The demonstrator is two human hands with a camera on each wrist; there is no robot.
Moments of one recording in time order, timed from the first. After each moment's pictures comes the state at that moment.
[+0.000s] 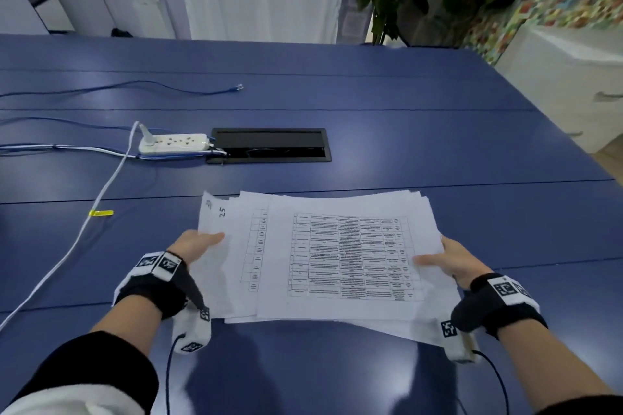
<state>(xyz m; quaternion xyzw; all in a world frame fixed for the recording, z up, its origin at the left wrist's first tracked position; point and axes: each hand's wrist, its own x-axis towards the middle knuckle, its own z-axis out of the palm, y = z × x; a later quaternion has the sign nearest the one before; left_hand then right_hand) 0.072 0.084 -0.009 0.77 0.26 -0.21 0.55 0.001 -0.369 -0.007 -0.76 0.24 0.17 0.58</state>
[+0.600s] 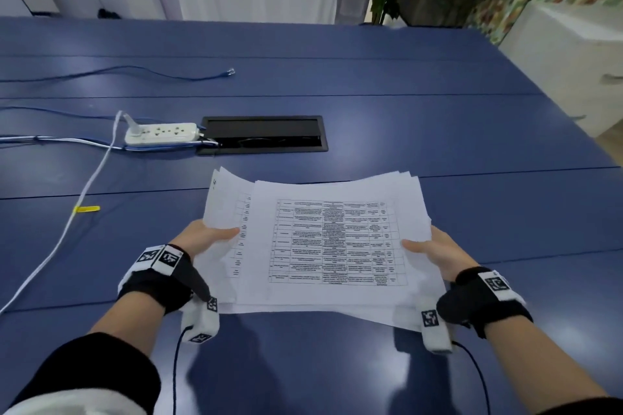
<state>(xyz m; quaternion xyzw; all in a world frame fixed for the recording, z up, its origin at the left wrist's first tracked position) 0.075 0.059 0.002 0.74 0.19 -0.27 0.59 0.007 -0.355 -0.015 -0.73 0.24 0.14 0.62</state>
